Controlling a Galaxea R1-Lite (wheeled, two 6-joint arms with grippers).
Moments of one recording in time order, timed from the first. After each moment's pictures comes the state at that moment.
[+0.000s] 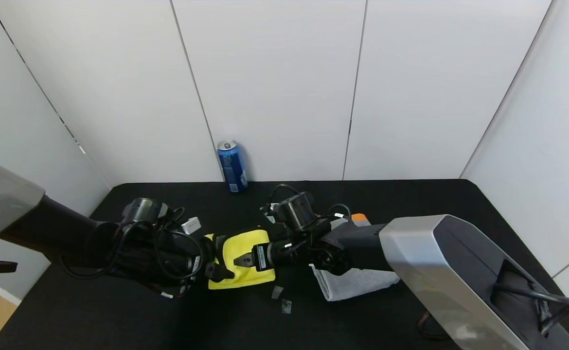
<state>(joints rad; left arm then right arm) -0.07 2.04 -0.97 -0.01 -0.49 -0.05 0.74 2.61 -1.99 -0.02 0.31 0.39</state>
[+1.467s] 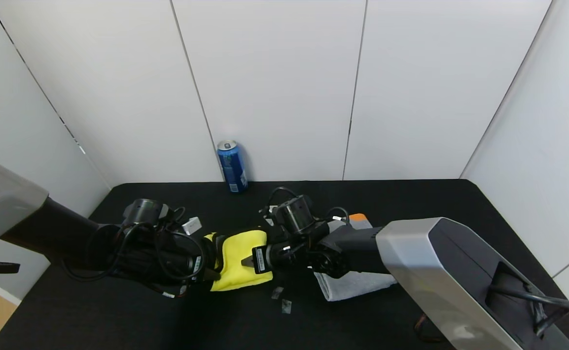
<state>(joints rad) -0.07 2.05 -0.96 -0.05 -0.49 -0.05 0.75 2.63 -1.99 -0.03 0.31 0.39</state>
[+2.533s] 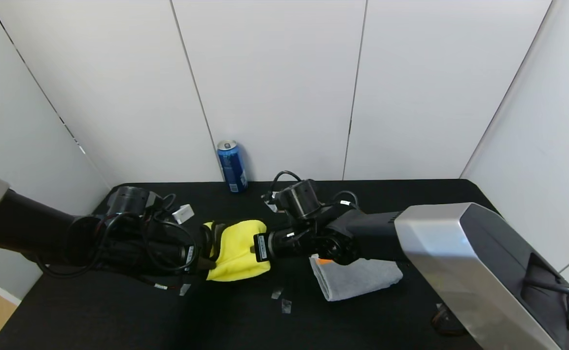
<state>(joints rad) -0.06 1.95 -0.95 -0.04 -0.48 -0.05 0.74 2.54 -1.97 0.03 0.31 0.39</state>
